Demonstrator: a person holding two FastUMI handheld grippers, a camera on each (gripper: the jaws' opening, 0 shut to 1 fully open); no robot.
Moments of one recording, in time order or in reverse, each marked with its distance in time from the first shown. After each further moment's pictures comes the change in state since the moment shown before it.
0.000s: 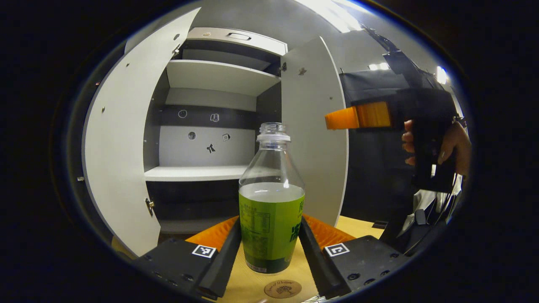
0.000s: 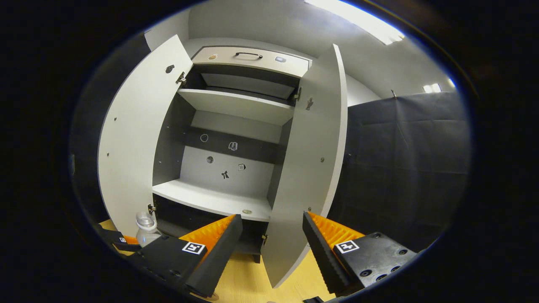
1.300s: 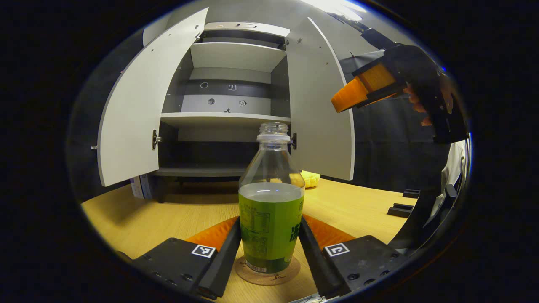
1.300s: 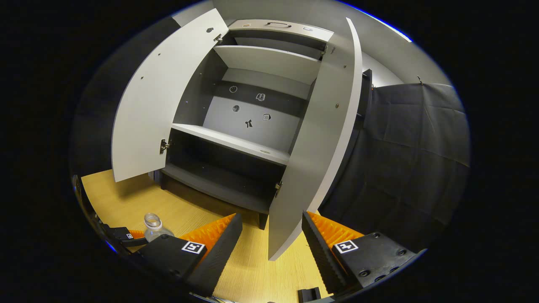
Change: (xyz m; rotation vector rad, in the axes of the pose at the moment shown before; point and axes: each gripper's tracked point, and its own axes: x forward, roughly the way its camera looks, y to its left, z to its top) left arm 0.014 -0.029 -0.184 0.015 -0.011 0.219; right arm -0.015 0.003 -0.179 -0.102 0.161 0.188
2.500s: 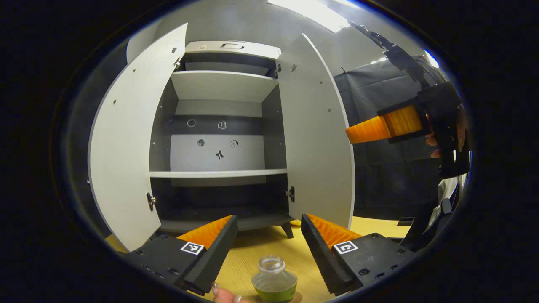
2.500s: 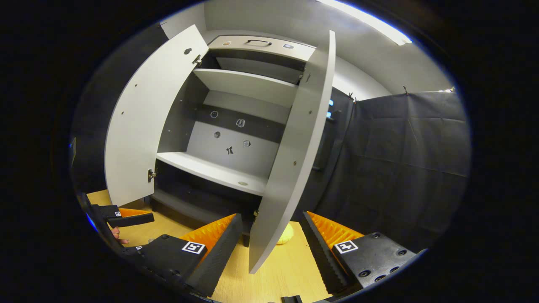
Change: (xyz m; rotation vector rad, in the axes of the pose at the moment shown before) left arm 0.020 -0.001 0.196 0.082 -0.155 -0.088; right arm -0.028 -0.072 0.117 0.041 -0.125 -0.138
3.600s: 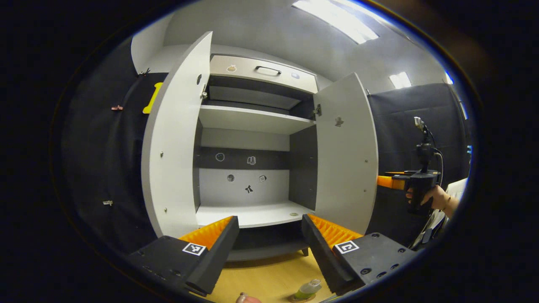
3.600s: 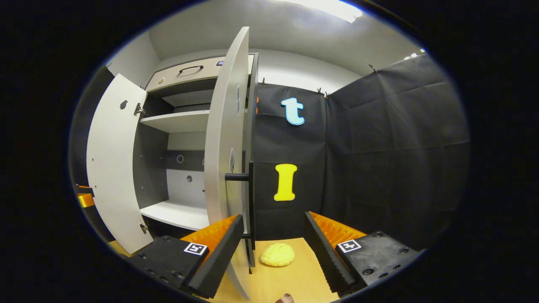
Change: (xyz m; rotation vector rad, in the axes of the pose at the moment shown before) left arm -0.046 0.148 0.173 -0.104 0.041 0.146; right arm 0.076 -0.088 0.073 0.300 -0.082 0.055
